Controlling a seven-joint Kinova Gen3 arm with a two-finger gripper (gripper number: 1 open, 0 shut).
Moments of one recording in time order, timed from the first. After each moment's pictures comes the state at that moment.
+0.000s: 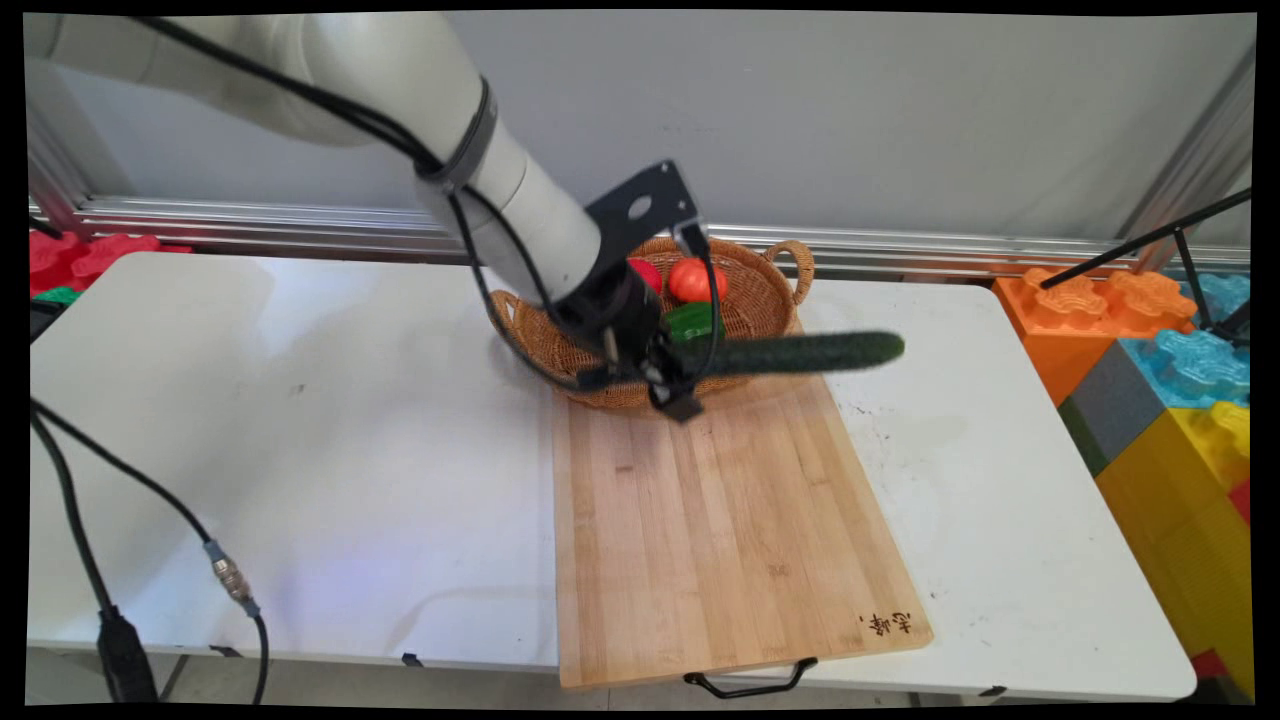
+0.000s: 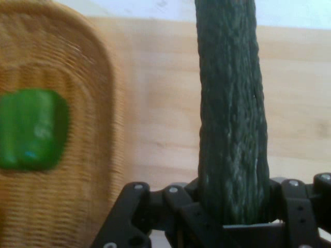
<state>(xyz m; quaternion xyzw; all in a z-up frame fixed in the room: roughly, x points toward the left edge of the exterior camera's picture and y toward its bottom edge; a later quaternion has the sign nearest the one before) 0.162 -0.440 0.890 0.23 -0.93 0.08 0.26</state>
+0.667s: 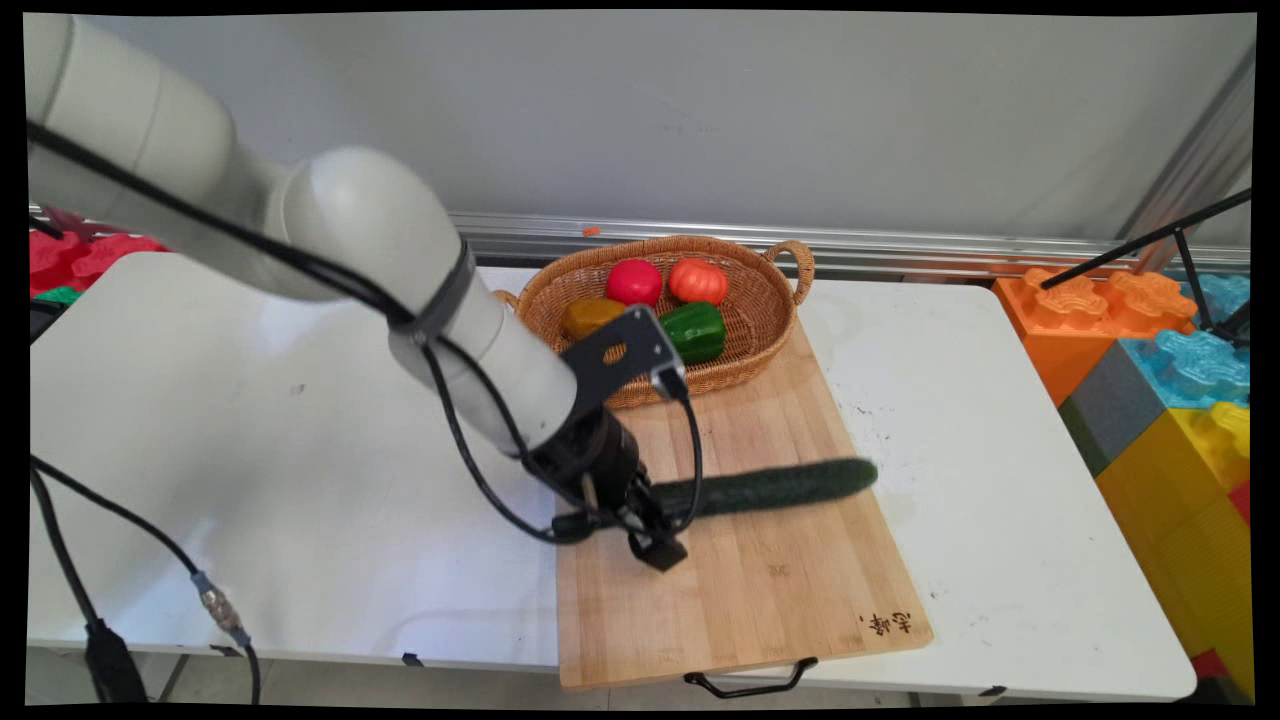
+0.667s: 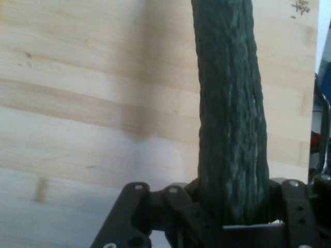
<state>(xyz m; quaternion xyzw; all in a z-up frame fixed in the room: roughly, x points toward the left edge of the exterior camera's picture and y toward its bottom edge) 0.157 -0.367 0.824 0.29 -0.92 -0.01 0.25</state>
